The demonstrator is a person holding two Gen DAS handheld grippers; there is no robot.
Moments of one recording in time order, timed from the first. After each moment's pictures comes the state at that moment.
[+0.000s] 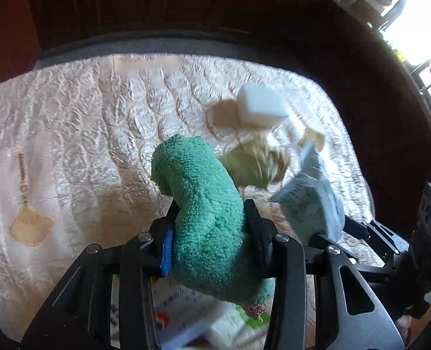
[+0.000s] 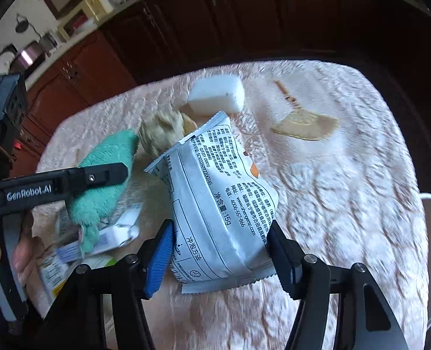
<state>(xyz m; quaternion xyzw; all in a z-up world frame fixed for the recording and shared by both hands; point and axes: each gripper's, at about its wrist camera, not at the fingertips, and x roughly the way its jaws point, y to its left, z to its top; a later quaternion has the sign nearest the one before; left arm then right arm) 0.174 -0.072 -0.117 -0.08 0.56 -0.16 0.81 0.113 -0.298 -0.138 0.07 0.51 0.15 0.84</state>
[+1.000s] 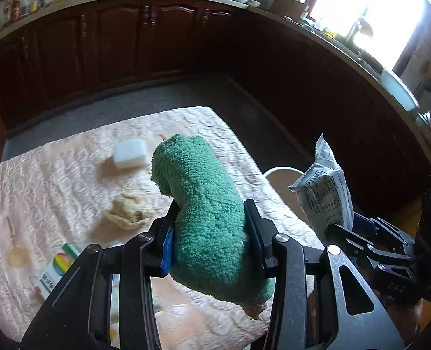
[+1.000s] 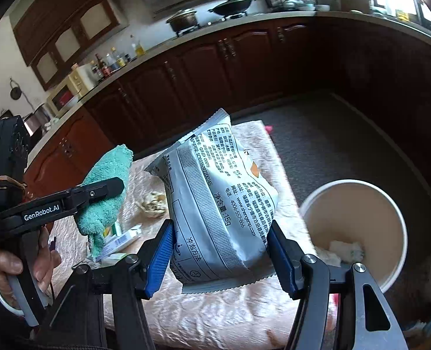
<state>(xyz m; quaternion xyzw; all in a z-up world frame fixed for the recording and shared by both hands) 0.092 -0.200 -0.024 0.01 0.45 -0.28 0.85 -0.024 -0.428 -0.030 0.15 0.39 0.05 0.91</state>
